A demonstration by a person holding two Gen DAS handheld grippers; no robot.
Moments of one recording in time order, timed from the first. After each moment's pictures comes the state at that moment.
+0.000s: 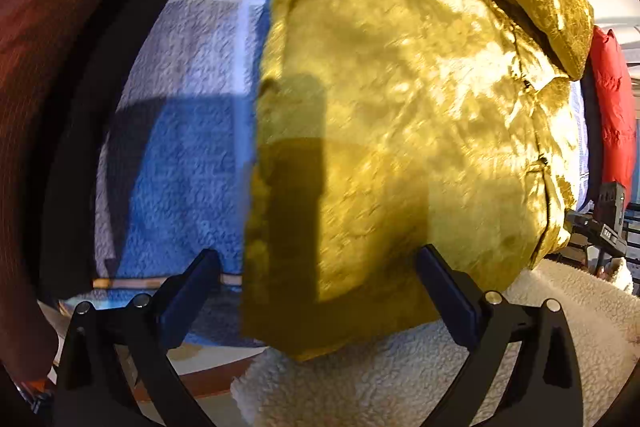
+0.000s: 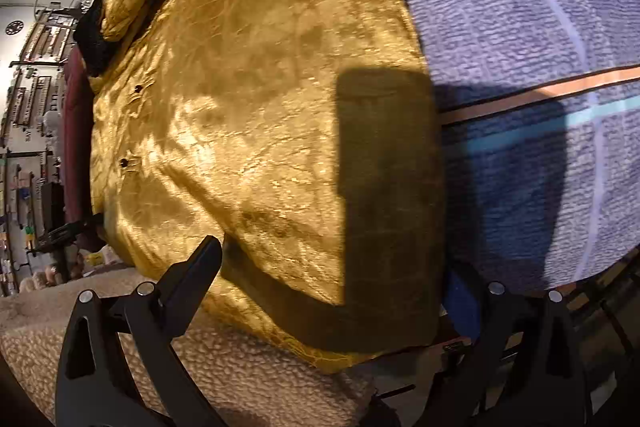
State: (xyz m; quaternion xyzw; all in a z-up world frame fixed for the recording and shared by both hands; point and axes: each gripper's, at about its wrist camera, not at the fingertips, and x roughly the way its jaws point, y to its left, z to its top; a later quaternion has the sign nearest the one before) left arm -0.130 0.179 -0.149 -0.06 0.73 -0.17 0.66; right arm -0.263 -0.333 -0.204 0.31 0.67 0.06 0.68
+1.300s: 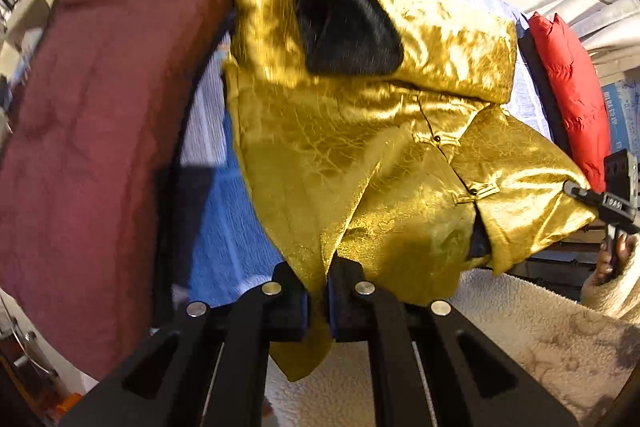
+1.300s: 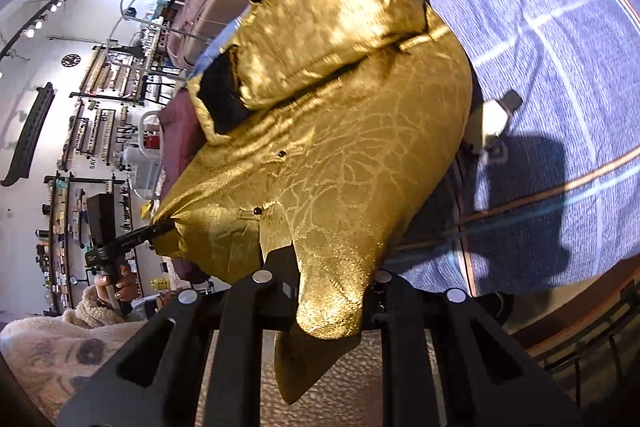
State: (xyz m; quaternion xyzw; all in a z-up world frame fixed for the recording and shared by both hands) left arm -0.067 0.141 0.037 0.03 0.67 -0.21 0.72; right arm -0.198 -0.290 -0.073 0.40 0.57 0.11 0.71
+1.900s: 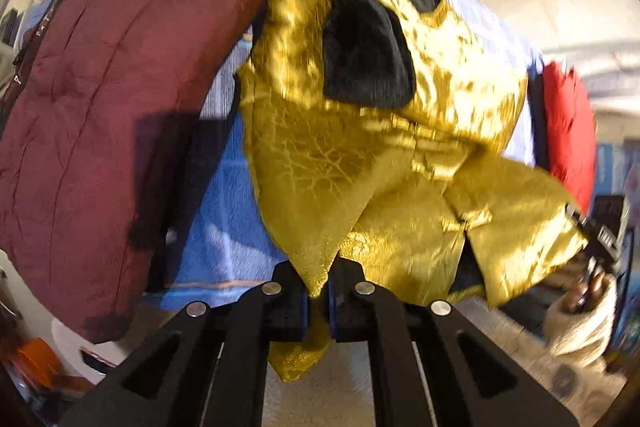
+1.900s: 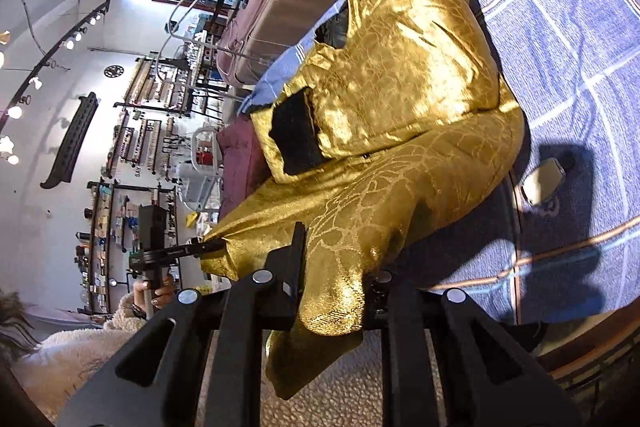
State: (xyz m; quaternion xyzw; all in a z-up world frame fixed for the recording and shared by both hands) left arm -0.044 0.184 0.060 -0.07 0.72 -0.16 0.67; right arm -0.174 -0.316 -0.029 0.45 0.51 0.17 0.71
